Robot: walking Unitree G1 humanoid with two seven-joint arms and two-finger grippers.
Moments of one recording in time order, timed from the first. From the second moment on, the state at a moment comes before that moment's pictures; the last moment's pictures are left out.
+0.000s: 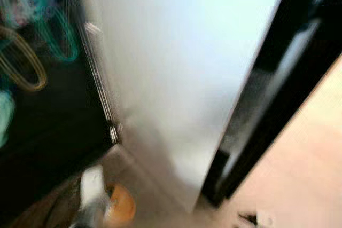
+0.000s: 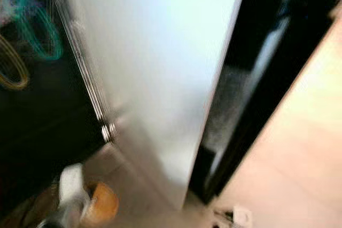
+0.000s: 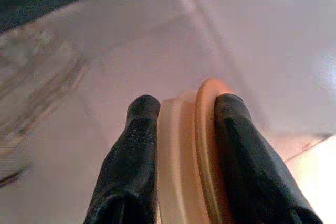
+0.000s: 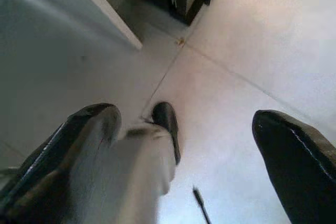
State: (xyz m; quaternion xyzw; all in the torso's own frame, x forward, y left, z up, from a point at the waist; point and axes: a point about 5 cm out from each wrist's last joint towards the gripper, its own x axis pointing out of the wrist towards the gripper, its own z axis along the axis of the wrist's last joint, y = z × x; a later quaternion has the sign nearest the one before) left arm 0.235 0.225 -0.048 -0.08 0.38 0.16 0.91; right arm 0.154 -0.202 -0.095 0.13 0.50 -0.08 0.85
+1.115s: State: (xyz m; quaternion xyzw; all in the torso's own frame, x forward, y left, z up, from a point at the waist) left arm 0.178 0.242 -0.077 -0.01 0.46 0.14 0.88; right arm 0.251 -0.286 0.012 0.00 0.12 -0.22 0.97
